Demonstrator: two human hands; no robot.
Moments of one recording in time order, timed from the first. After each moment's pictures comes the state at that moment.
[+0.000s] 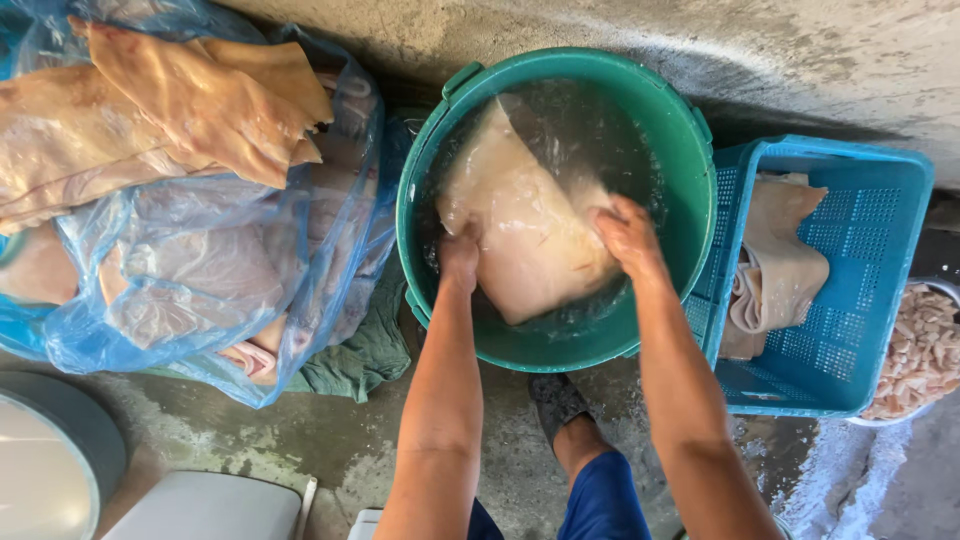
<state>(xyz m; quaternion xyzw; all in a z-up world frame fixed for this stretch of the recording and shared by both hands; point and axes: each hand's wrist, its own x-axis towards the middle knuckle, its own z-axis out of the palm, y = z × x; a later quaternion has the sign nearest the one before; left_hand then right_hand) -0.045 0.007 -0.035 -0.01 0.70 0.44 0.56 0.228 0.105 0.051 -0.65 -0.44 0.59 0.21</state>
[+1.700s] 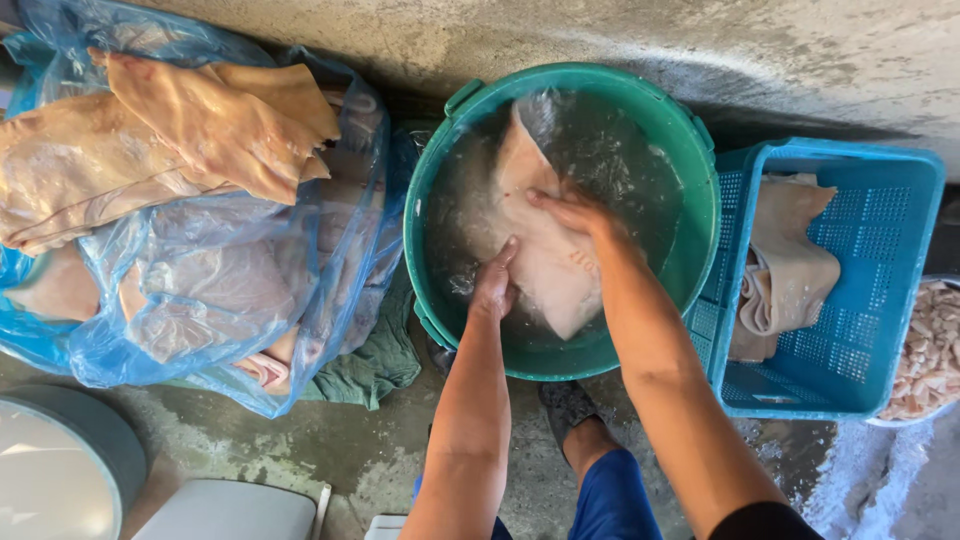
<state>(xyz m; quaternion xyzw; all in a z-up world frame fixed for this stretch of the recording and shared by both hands) -0.004 -0.008 -0.022 -0.16 0.50 0.47 0.71 0.141 0.165 0.034 -0.61 -0.59 0.53 -0.08</state>
